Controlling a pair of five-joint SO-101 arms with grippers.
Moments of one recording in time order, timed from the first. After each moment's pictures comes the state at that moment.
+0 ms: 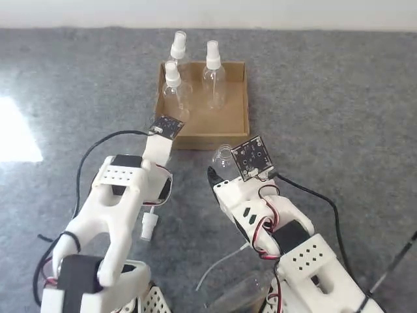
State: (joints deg) left arm 0.4 -14.3 53.1 57.2 -12.2; right arm -35.2 -60.7 76.5 25.1 -2.6
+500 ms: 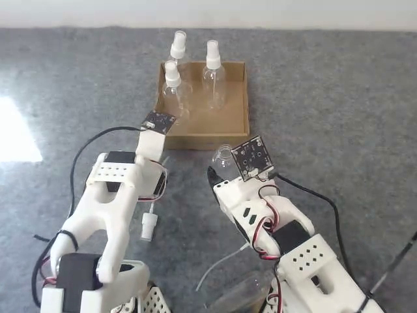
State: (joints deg) left arm -2.5 -13.2 51.2 57.1 -12.2; right arm -35.2 -60.7 76.5 25.1 -2.6
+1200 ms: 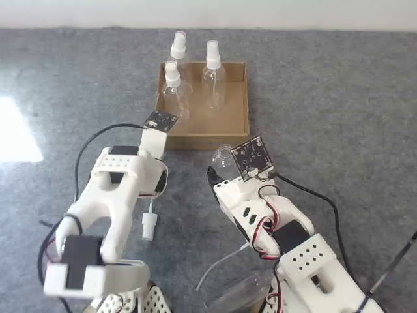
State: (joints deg) left arm -2.8 -5.1 46.7 57.1 -12.2; right arm -35.2 -60.7 76.5 25.1 -2.6
